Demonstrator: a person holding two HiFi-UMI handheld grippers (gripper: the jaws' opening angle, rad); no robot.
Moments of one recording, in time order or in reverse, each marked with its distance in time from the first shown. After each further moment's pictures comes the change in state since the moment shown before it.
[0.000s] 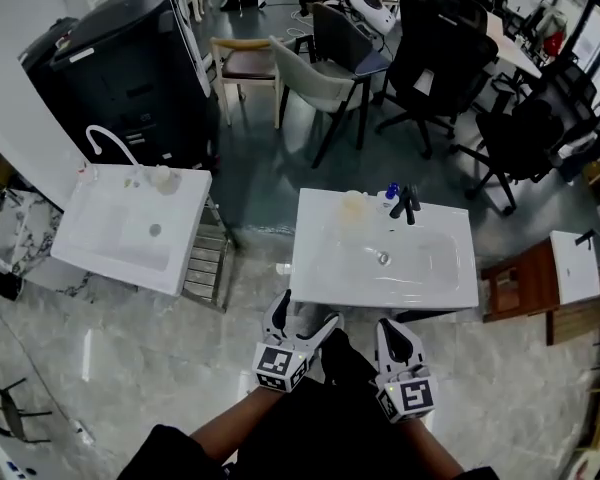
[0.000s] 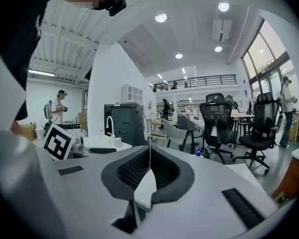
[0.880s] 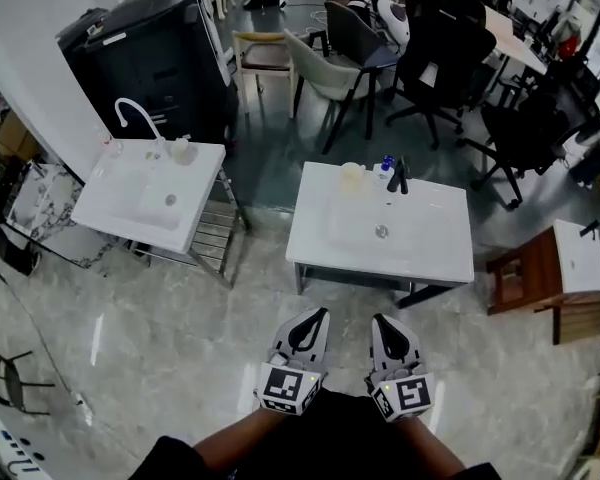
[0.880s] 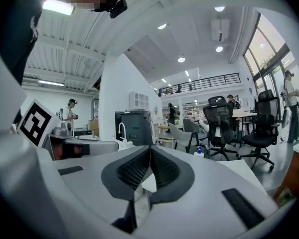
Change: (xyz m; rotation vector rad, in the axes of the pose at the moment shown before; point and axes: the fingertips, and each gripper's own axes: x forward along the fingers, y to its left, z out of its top) left arm -0.127 -0.157 0.016 0.069 -0.036 0.100; right arm -0.139 0.039 -0.015 0.009 -0.060 0.092
